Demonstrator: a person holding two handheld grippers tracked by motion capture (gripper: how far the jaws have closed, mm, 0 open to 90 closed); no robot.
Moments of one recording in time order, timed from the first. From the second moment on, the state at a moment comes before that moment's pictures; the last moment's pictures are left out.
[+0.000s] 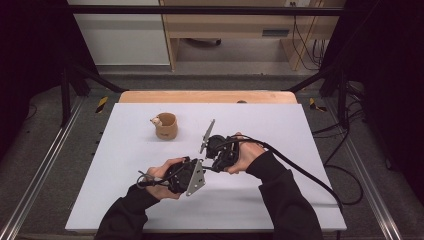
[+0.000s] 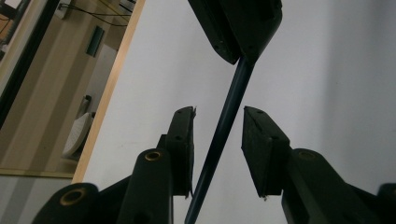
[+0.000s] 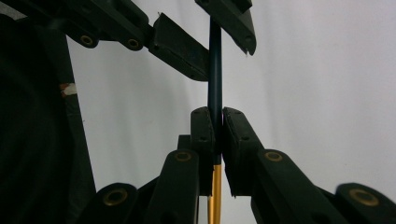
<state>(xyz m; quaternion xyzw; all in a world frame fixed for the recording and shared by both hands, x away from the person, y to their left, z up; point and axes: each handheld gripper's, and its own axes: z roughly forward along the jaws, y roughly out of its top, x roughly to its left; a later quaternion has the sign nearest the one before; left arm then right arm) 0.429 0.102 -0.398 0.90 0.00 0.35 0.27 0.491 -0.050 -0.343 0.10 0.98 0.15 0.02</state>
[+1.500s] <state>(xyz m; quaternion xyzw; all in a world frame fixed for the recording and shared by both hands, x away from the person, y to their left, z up) 0.426 0.092 -0.404 0.91 -0.04 0.35 0.24 0.491 -0.048 -0.345 0.10 0.98 0.16 0.01</state>
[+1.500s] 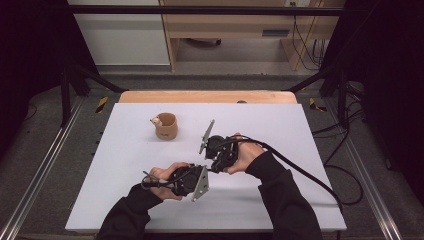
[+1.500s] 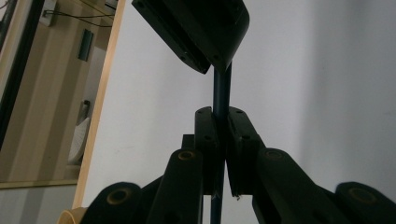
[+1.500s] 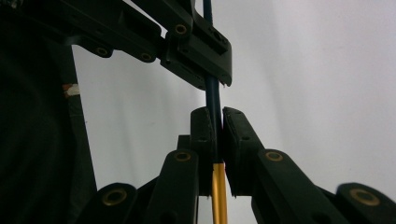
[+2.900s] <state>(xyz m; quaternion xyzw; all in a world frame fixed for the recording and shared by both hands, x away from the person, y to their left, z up) 0.439 0.138 -0.412 0.90 0.11 0.32 0.27 0.487 -0.118 -0.321 0.17 0.90 0.36 0.17</state>
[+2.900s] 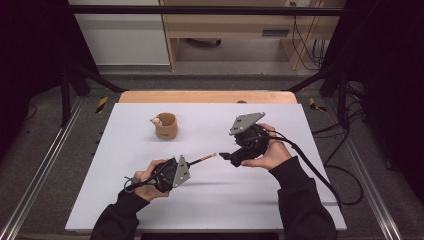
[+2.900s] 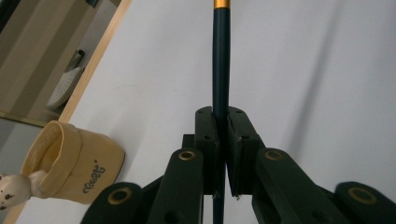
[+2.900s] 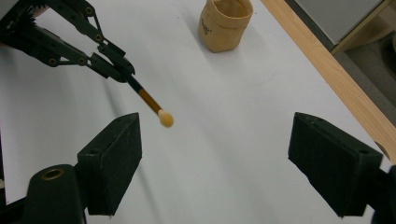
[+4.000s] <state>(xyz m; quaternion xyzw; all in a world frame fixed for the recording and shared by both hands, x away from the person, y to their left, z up) 0.451 0.180 -0.399 0.79 0.32 0.32 0.41 0.472 -0.176 -0.369 0.29 0.83 0.44 0.20</state>
